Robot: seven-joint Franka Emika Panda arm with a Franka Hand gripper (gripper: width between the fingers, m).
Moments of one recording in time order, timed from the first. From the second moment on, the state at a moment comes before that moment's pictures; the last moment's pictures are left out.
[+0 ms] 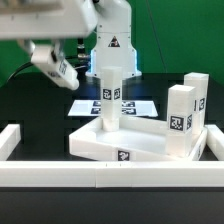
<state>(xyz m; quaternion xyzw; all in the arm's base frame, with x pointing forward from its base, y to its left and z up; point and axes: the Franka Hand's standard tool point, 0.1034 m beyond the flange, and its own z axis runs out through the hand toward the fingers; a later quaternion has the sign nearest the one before) 0.547 -0.139 0.172 -0.97 0.21 0.10 0.07</state>
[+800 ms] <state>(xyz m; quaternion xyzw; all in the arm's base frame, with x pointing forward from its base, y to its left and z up) 0.579 -0.096 0.171 -0.95 0.21 -0.22 -0.01</state>
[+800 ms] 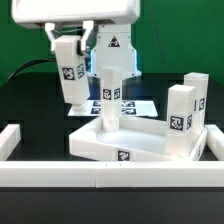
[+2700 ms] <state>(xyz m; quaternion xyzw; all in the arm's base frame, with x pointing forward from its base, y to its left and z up) 0.564 -0.077 0.117 -0.95 0.20 -0.23 -0.05</state>
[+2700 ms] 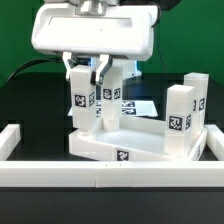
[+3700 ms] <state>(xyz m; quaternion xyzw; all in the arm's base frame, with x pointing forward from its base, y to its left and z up) 0.580 -0.074 0.116 -0.95 0.18 -0.26 -0.06</state>
